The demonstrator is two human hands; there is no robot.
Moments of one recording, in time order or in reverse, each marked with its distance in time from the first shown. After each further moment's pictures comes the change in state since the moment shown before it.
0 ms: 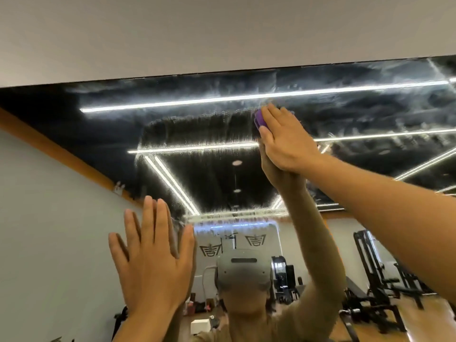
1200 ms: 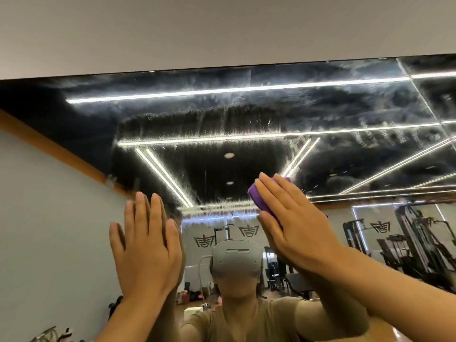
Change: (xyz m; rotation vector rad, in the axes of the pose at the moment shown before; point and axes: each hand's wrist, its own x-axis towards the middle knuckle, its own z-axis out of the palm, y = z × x) left_hand -0.010 0.026 0.014 -0.003 0.046 0.044; right_hand -0.167 0.035 0.010 -0.052 -0.078 -0.157
